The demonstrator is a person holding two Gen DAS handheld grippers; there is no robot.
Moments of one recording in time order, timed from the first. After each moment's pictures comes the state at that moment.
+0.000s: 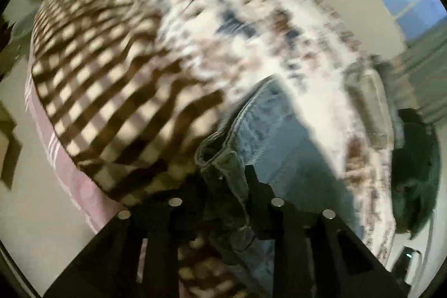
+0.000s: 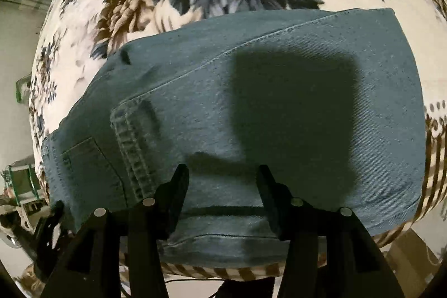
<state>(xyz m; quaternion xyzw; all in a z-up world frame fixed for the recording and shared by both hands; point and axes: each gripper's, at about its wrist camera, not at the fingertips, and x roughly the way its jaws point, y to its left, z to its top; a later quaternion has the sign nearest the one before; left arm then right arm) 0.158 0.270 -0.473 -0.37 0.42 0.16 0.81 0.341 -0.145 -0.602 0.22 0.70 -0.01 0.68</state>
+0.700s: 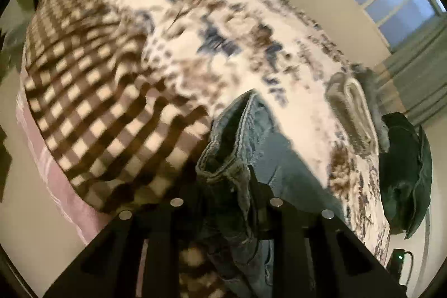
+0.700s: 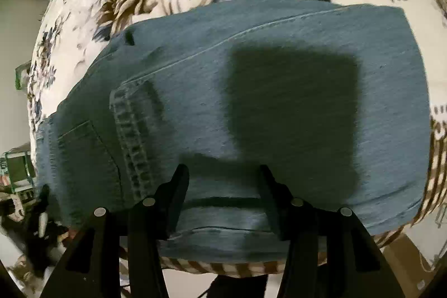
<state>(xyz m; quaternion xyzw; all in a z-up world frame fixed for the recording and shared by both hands) 0.159 0.264 -0.463 -0.35 0.39 0.16 0.84 0.341 -0.124 -0.611 0.19 0.71 0.00 0.68</state>
